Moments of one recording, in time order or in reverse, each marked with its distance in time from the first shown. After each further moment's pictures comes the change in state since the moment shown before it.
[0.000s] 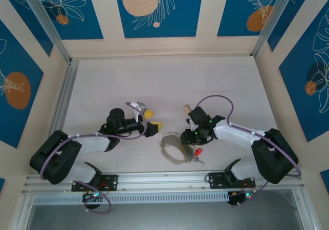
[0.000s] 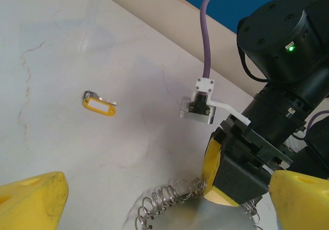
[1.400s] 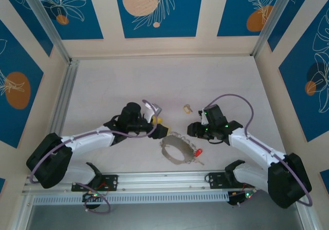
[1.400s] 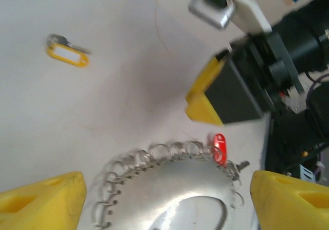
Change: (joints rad) left arm -0.202 -0.043 0.270 -0.649 -0.122 0.074; right arm -0.185 -0.277 -0.104 0.111 -0.010 0.031
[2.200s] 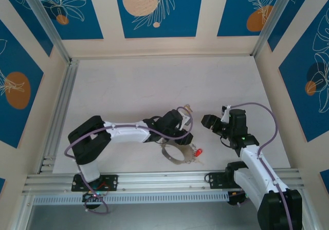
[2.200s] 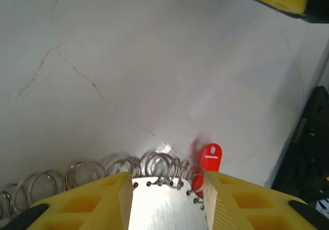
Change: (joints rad) left arm -0.301 0.444 0.415 -0.245 -0.265 -0.247; right arm -0.352 -0.284 -0.177 0.197 -0.111 0.031
